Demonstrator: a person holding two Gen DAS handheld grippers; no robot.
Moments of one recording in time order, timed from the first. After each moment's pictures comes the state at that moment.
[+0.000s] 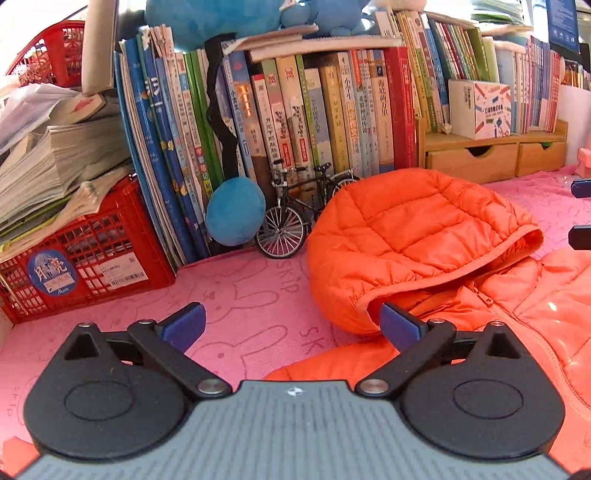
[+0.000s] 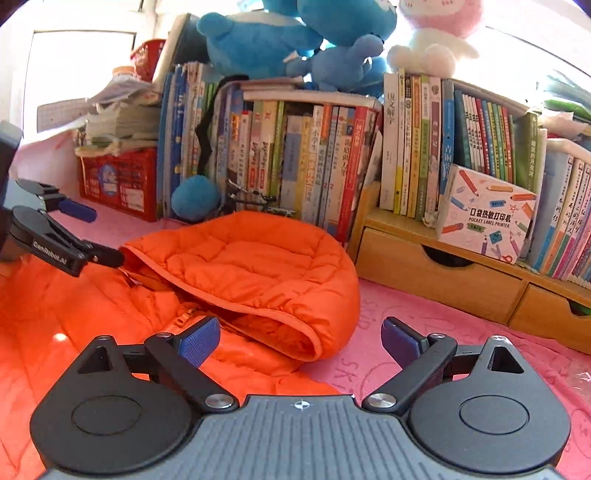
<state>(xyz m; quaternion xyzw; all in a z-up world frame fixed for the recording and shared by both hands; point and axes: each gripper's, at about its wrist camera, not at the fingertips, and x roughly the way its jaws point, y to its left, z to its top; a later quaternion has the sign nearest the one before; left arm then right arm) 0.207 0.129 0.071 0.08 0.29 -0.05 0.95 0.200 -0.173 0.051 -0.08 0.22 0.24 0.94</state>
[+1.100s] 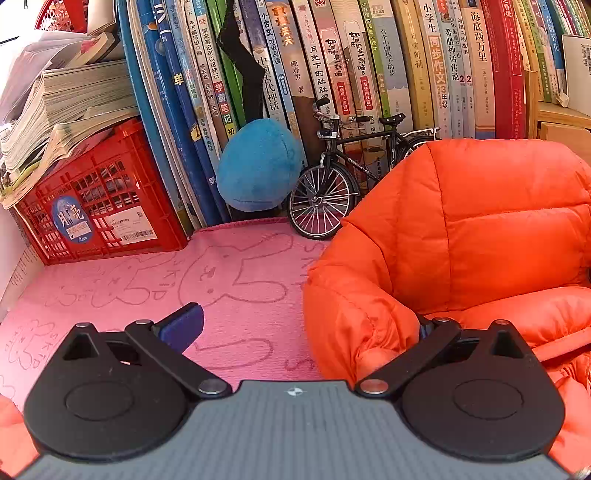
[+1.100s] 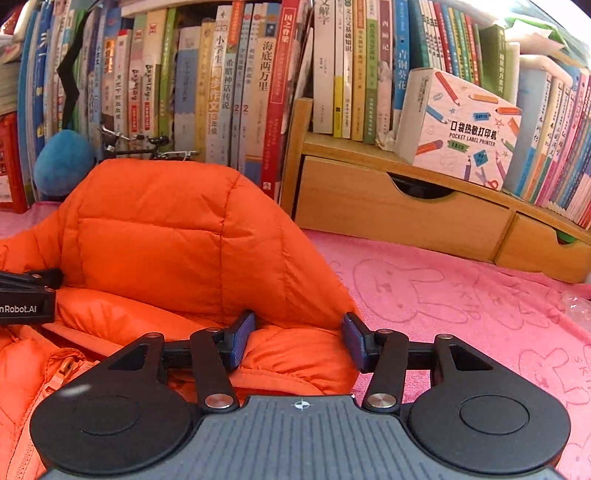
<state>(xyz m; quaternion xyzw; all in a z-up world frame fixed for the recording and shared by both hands) 0.295 0.069 -0.005 0.08 0.34 0.14 0.93 0.291 -0.103 -0.016 -0.08 0.31 0.03 0.95</state>
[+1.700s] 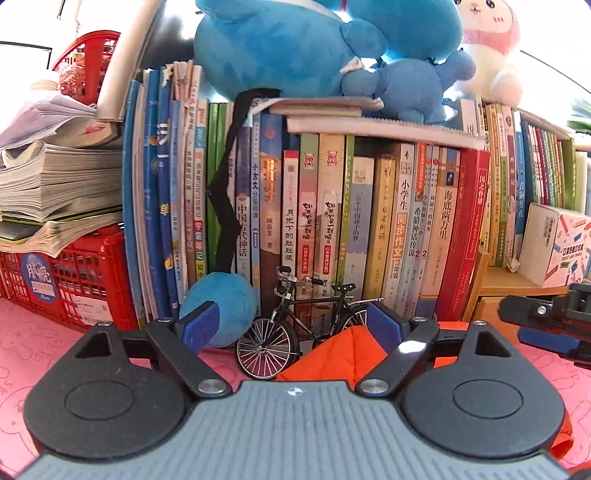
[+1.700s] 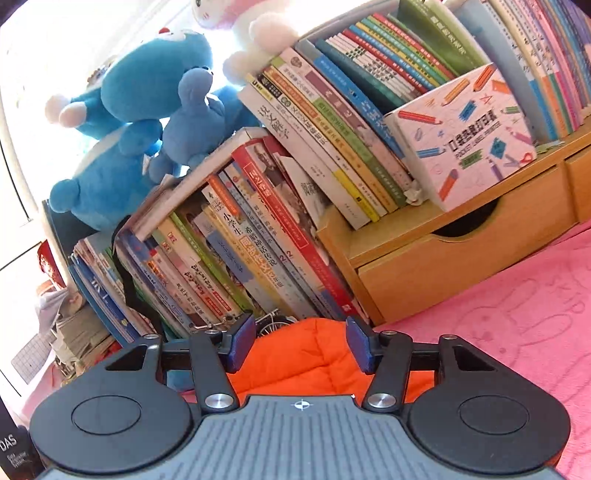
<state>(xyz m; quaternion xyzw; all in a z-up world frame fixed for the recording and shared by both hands) 0.309 0.053 0.053 -0.02 0.19 0.08 0.98 0.332 -0.164 0.033 0.26 0.23 0.19 0.92</state>
